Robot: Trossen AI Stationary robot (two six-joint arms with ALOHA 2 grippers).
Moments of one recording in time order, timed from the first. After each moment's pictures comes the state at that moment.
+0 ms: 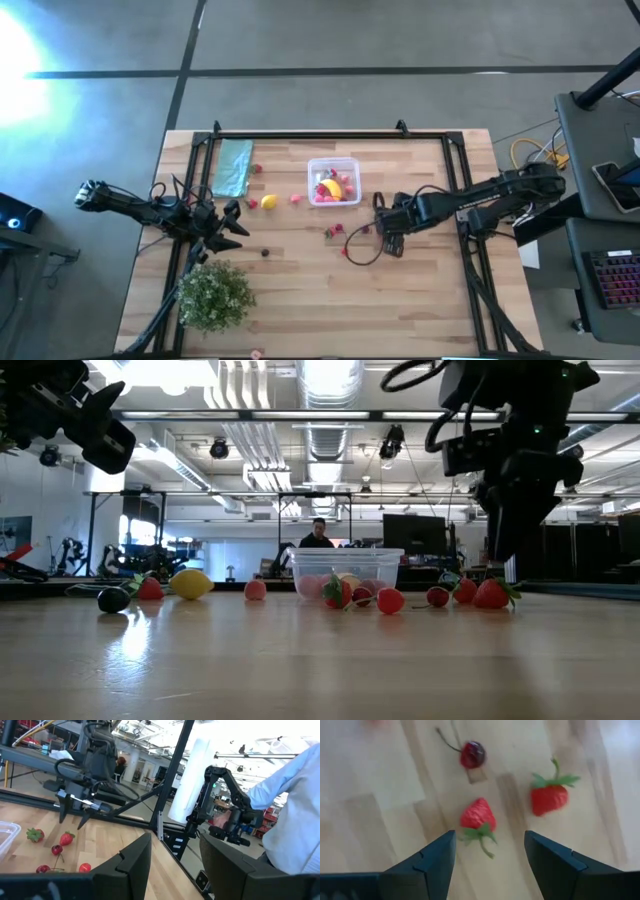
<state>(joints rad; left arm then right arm) -0.26 0.21 0.00 0.33 0.08 -0.36 0.13 1.44 0.84 -0.73 0.18 0.39</state>
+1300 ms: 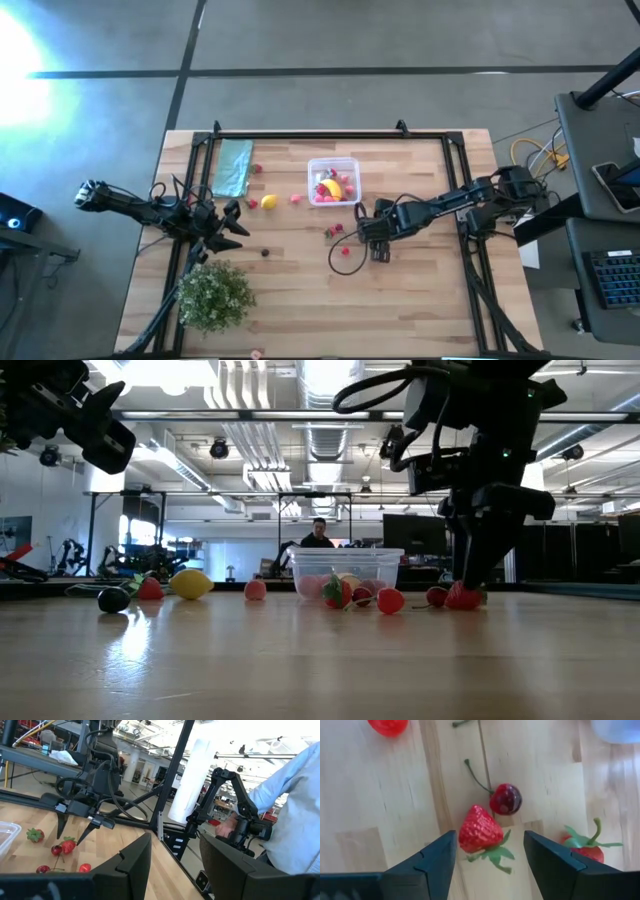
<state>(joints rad) -0.26 0.21 0.00 0.33 0.08 -0.36 0.16 1.65 0.94 -0.63 0.20 0.27</state>
